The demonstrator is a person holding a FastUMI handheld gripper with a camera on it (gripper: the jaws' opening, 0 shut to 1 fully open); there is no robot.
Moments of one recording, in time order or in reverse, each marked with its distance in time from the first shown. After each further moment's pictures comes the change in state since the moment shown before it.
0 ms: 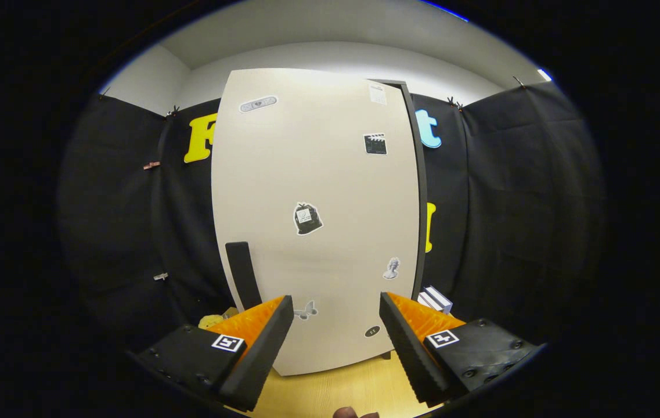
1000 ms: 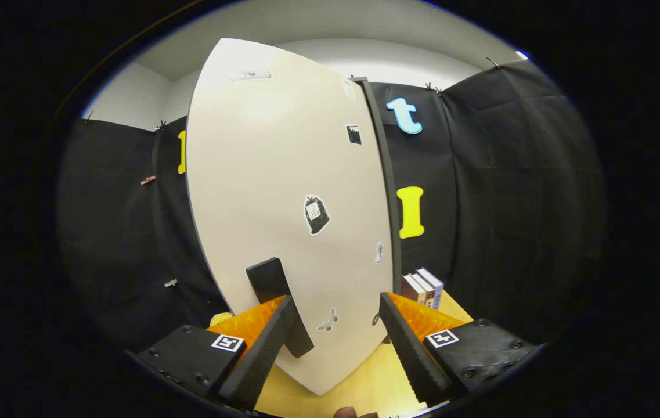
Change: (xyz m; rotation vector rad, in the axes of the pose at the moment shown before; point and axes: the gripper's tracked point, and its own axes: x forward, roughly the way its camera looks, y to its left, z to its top) arm -0.046 -0.023 -0.011 0.113 0.055 0.041
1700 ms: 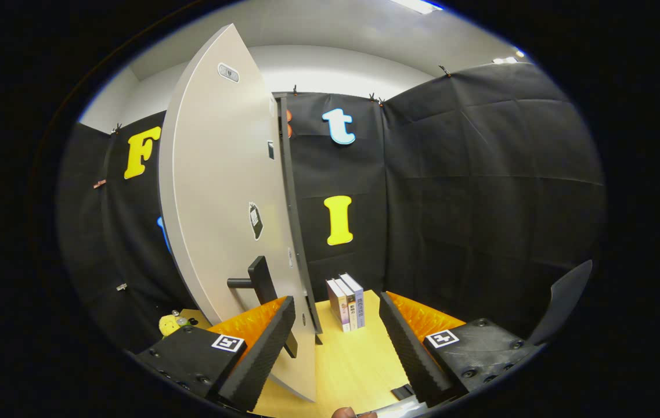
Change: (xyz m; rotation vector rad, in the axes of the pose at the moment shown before) arm -0.066 -0.134 0.024 -0.013 -0.055 -0.309
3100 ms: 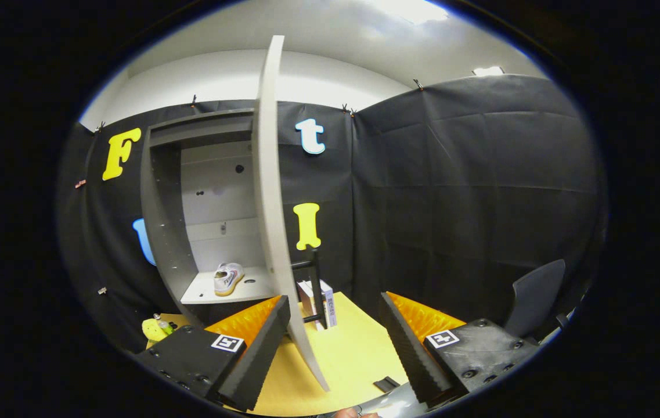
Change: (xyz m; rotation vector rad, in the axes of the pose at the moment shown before) arm -0.056 -0.040 0.020 -0.018 -0.052 -0.227
